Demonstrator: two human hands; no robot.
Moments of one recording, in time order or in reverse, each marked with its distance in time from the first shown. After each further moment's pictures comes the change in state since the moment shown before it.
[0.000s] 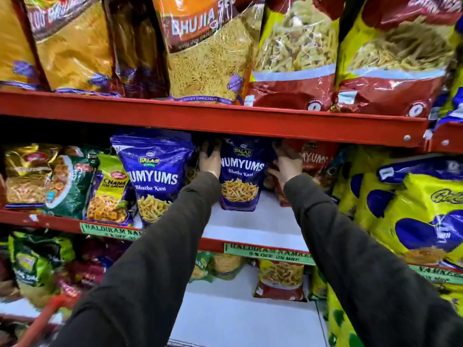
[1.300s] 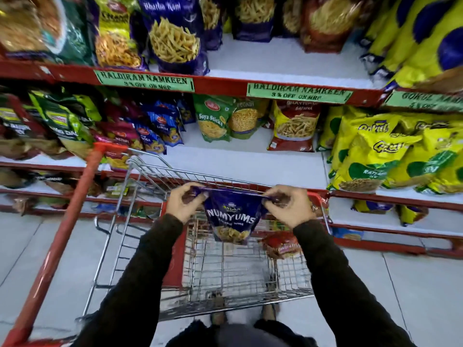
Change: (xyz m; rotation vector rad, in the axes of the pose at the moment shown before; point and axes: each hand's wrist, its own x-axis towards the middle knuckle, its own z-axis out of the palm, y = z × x) left_hand -0.306 -0.206 -0.309 0.489 -0.328 -0.182; right_hand -0.351 0.249 -0.138 -0.796 -0.347 -0.040
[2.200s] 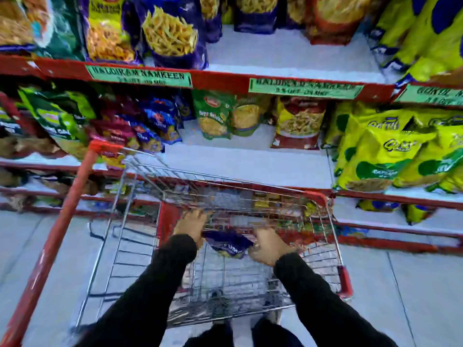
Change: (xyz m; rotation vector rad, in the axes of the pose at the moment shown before) left_hand 0.001 -0.069 0.023 1.237 -0.502 -0.041; right_hand -0.029 0.051 0.076 -0.432 -0.542 0.309
